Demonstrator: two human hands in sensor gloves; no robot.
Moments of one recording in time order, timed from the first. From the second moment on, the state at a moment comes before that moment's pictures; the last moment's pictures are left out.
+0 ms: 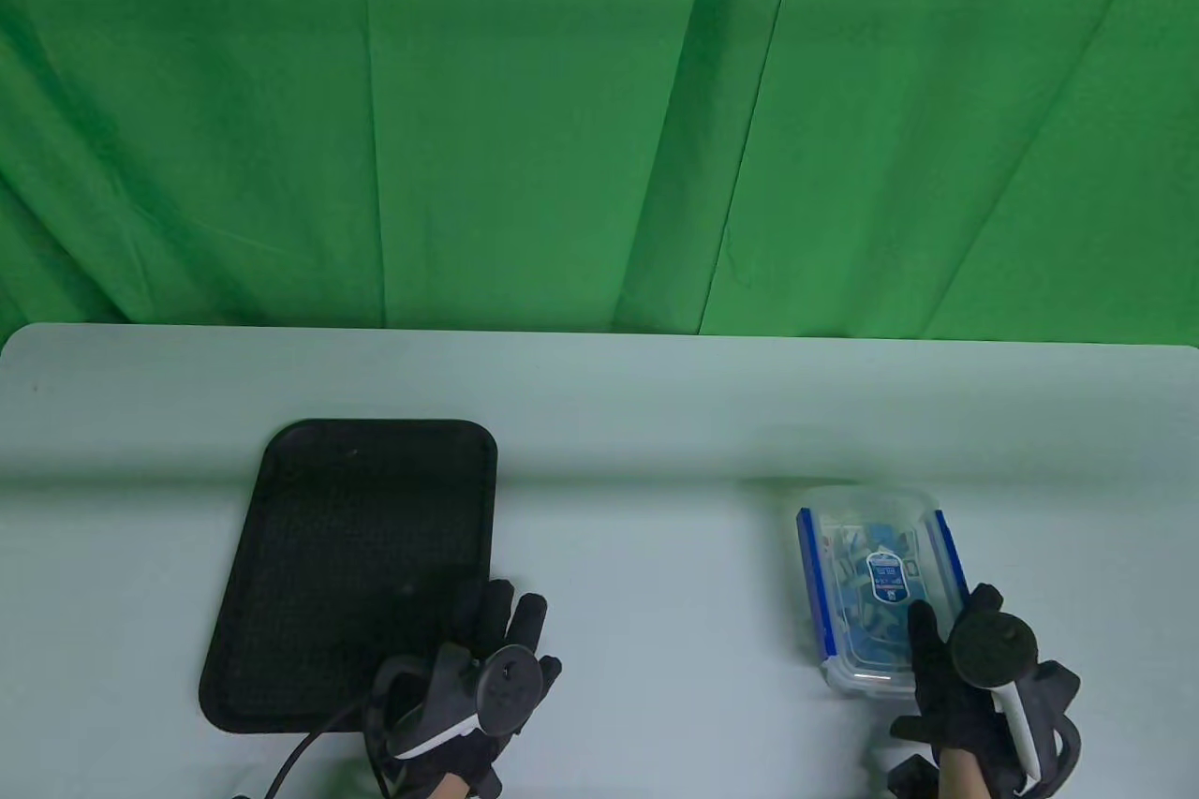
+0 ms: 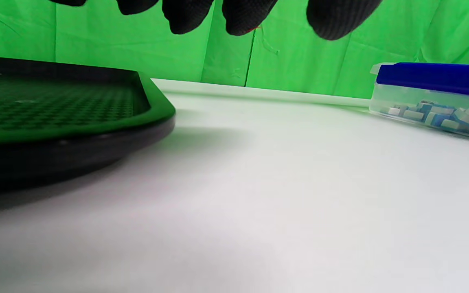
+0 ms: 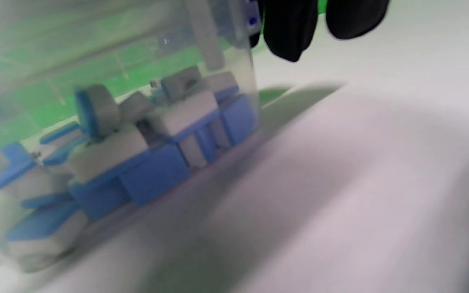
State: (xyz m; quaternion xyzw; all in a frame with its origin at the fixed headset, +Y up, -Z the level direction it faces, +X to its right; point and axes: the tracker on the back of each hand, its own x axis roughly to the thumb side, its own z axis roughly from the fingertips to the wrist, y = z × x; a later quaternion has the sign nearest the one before) left_hand -0.124 -0.747 -0.255 -0.08 -0.16 0.04 0.98; right_hand 0.329 -0.751 -0.269 -0.27 0.04 0.94 0.21
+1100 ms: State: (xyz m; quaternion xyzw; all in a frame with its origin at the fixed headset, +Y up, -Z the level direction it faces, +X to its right) left_hand -0.121 -0.749 -0.255 -0.09 -0.16 0.03 0.98; right_hand 0.309 -0.746 -0.271 -0.23 0.07 0.95 0.20
